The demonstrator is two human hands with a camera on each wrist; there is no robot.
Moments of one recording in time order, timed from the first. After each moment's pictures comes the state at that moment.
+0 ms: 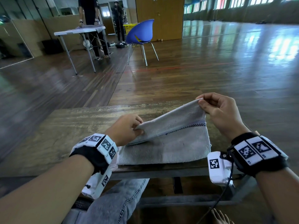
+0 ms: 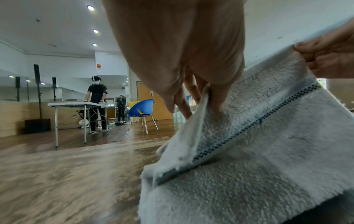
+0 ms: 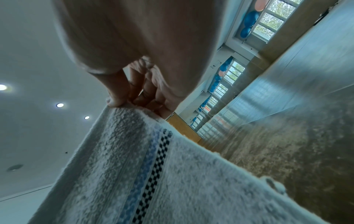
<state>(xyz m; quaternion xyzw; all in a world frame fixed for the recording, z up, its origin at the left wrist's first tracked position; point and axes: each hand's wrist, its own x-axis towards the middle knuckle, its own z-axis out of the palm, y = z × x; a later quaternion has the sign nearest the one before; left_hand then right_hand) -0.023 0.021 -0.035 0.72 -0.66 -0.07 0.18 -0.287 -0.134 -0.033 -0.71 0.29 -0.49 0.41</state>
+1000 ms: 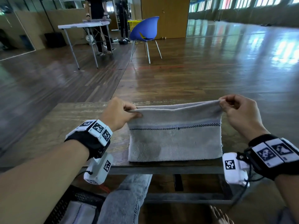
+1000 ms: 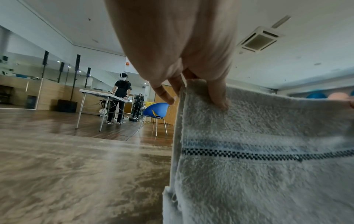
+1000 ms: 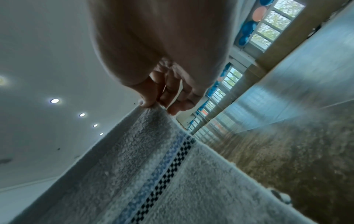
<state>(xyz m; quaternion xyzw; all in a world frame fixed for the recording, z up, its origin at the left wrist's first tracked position) 0.003 0.040 -0.008 0.72 -0.58 -0.09 0.38 -0.309 -0.142 -0.033 -0.71 0.44 -0.47 0.28</state>
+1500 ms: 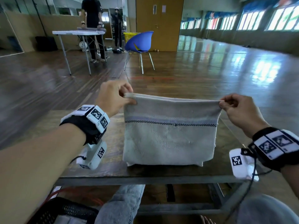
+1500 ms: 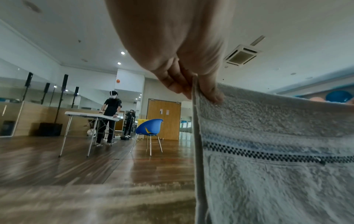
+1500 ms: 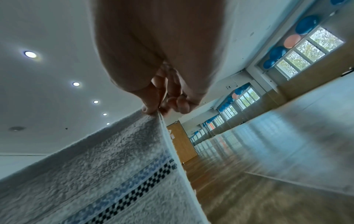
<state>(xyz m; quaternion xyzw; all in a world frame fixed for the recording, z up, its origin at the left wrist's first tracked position) 0.020 0.033 0.060 0.68 -0.58 0.06 0.44 -0.314 -0.144 0.031 -0.74 0.45 -0.44 0.23</state>
